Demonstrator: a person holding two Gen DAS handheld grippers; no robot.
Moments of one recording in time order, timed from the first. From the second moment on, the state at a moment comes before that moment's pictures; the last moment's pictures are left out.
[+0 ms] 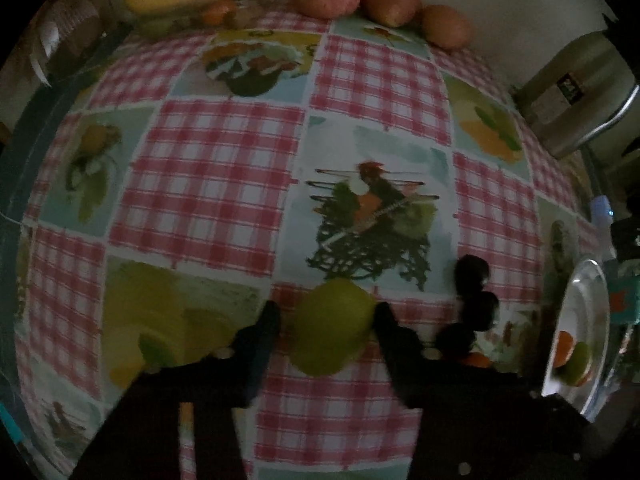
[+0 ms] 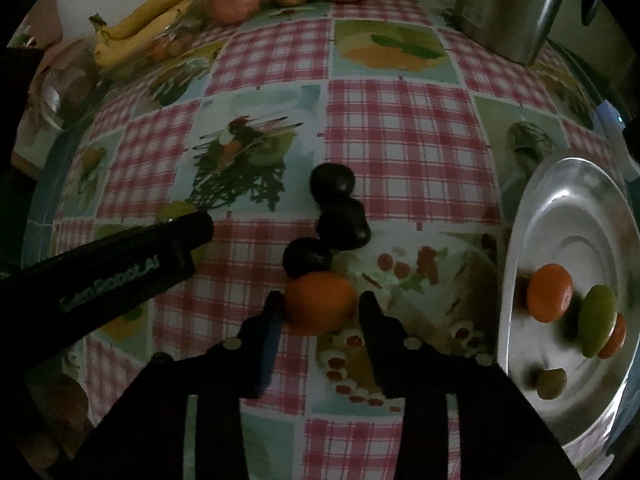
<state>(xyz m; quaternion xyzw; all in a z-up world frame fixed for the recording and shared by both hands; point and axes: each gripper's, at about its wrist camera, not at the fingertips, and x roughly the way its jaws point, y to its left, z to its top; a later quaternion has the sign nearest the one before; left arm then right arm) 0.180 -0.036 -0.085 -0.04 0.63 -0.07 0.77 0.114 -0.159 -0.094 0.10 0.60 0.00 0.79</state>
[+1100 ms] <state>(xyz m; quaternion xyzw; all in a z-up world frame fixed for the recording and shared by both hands) 0.164 -0.064 0.000 -0.07 0.57 -0.12 0.81 0.095 -0.244 -0.042 0.15 0.56 -0.08 0.81</state>
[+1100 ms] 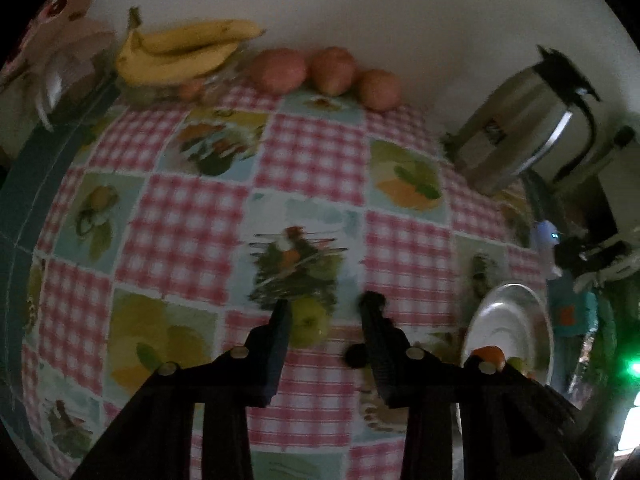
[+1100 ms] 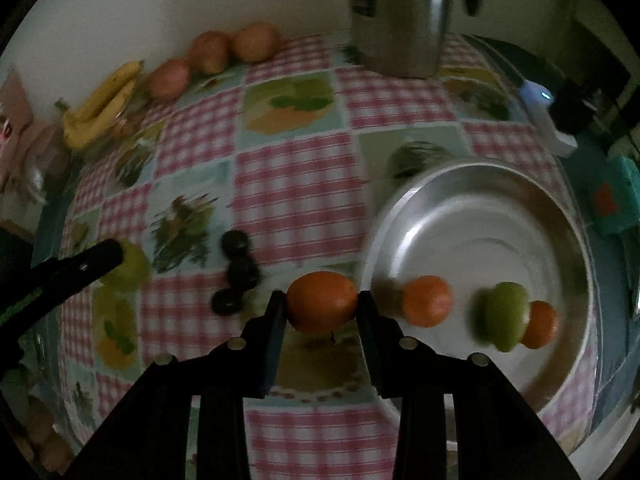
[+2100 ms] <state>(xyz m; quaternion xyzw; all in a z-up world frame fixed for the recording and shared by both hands) 0.174 -0.079 -0.076 -0.16 0.62 -0.12 0.76 0.079 -0.284 -0.054 0.20 0.57 -0.10 0.79</state>
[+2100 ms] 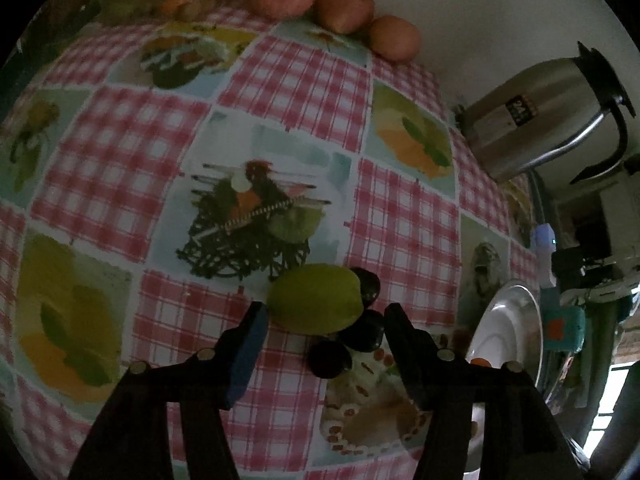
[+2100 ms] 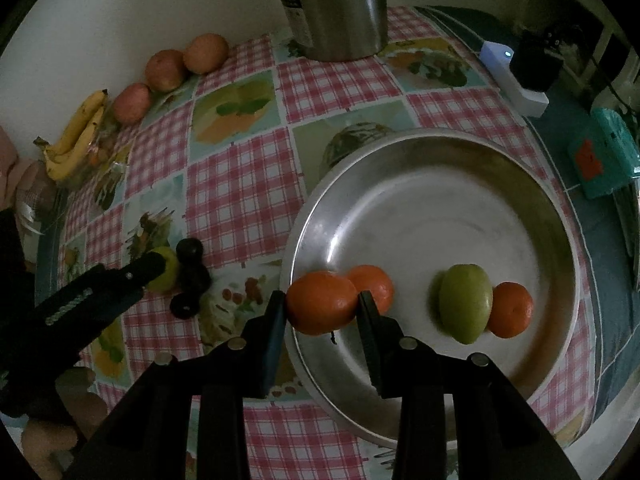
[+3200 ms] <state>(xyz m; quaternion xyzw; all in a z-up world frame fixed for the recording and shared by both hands) 0.169 -0.092 -0.023 -0.16 0.58 -0.15 0.79 0.062 -0.328 -0.047 0.25 0.54 -0.14 0.79</state>
